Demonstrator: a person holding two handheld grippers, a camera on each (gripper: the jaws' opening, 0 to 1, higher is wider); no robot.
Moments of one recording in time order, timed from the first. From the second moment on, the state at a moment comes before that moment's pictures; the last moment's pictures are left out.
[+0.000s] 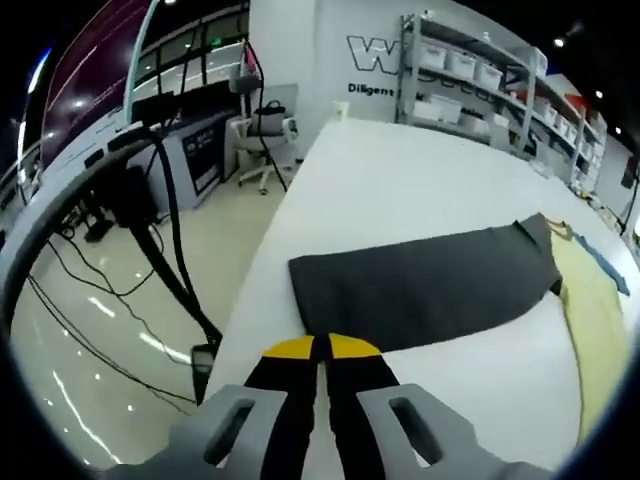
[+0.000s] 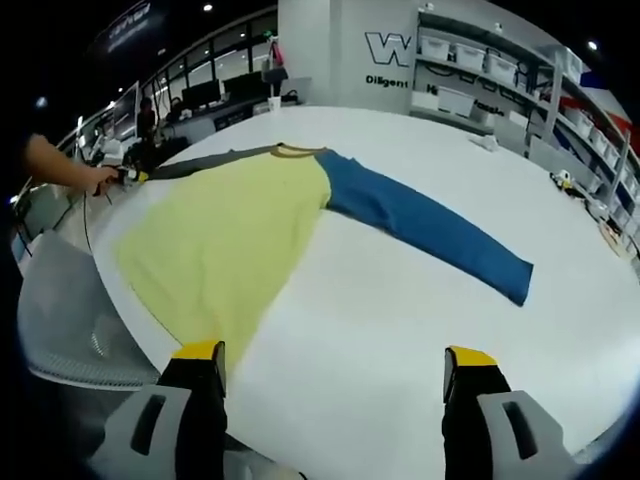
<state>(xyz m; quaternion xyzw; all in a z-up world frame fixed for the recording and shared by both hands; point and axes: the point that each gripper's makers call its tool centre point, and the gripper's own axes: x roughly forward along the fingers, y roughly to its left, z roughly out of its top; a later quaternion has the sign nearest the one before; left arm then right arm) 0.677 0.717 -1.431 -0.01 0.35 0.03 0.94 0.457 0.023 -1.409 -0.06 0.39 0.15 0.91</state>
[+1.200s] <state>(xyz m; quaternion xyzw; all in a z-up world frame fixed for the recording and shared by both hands) 0.765 0.513 -1.225 -0.07 0.20 -0.21 0.95 0.462 0.026 -1.405 0.00 0.35 0.15 0.92</state>
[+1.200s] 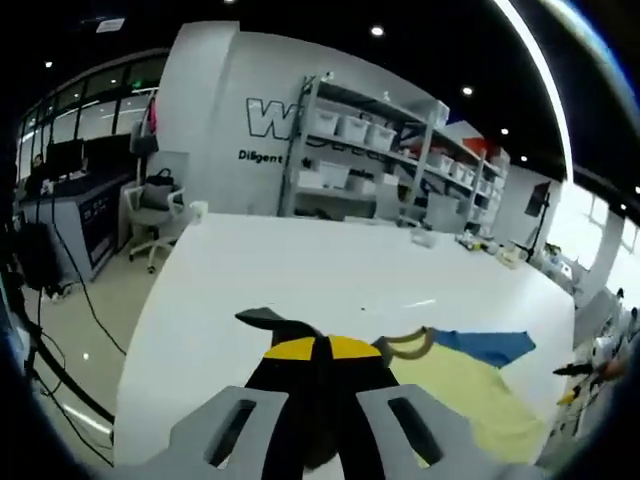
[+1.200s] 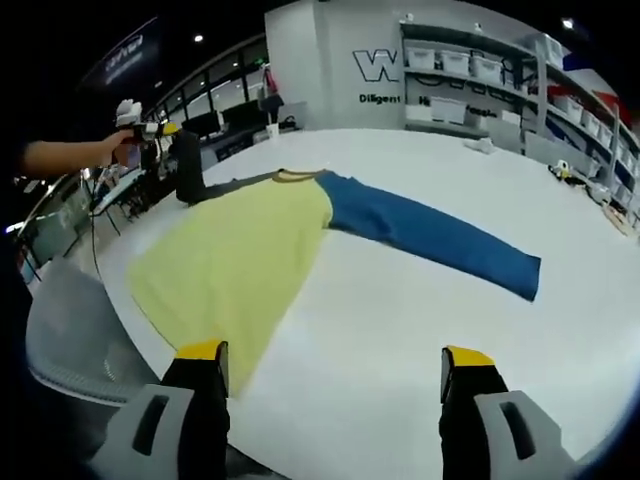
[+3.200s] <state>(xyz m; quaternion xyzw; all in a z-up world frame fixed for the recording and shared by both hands) 0.742 0.214 -1.266 0.00 0.26 -0.42 0.87 0.438 0.017 -1.383 0.01 0.32 0.14 0.94</state>
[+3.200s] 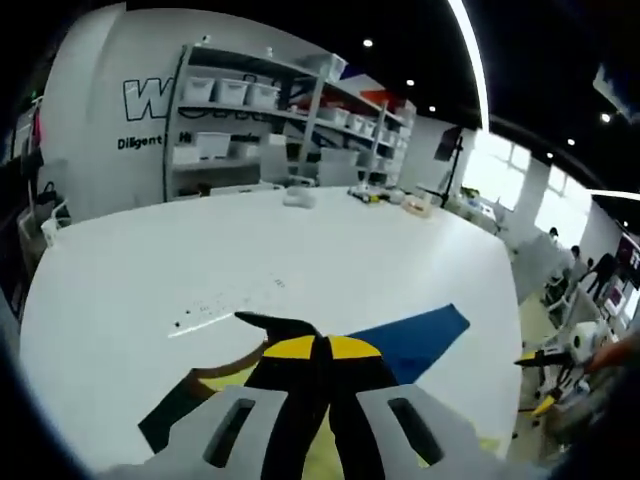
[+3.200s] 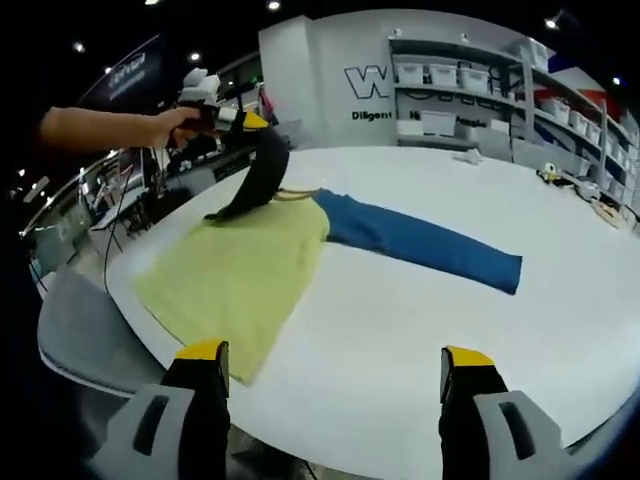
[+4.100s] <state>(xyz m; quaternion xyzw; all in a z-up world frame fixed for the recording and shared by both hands) 0.694 0.138 -1.371 0.03 0.36 -0.44 0.82 0.426 -0.025 -1.382 0.02 0.33 0.13 0.94</state>
